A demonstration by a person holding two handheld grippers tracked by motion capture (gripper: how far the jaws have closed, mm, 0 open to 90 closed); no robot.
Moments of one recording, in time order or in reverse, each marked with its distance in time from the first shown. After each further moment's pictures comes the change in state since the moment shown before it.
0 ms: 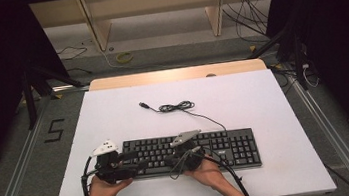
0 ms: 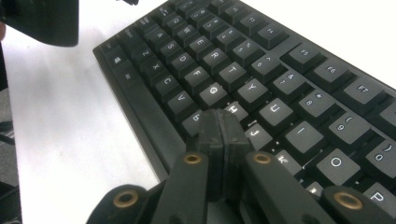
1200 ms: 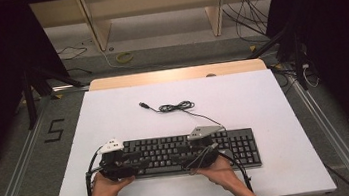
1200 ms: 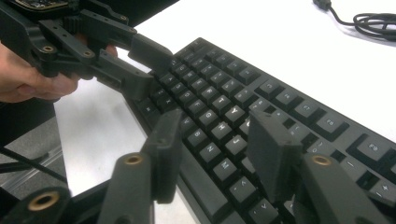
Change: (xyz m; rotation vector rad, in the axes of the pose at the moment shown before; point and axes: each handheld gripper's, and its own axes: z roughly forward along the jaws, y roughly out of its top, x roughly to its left) left arm 0.002 0.002 0.013 0.061 0.003 0.032; right arm -0.008 -0.004 -0.048 -0.168 0.038 0.059
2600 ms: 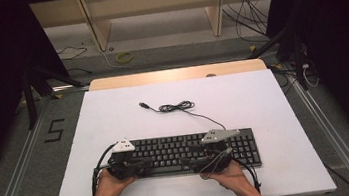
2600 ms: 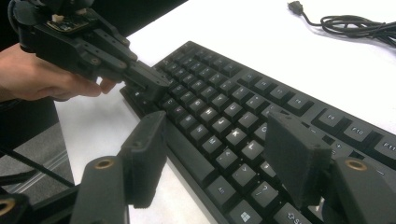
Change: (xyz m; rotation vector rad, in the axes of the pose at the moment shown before) left arm -0.006 0.003 0.019 0.133 -0.016 0.097; right arm -0.002 -0.017 -0.029 -0.053 -0.031 0.019
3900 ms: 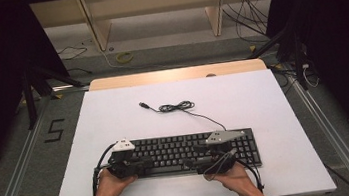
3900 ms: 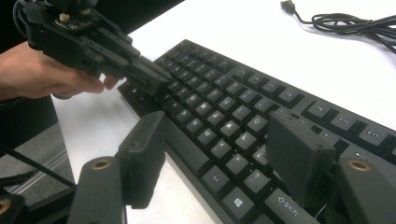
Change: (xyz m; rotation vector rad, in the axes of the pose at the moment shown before) left arm 0.004 -0.001 0.001 -0.025 0.011 -0.030; right arm -0.002 -0.005 -0.009 -0.004 -0.013 0.006
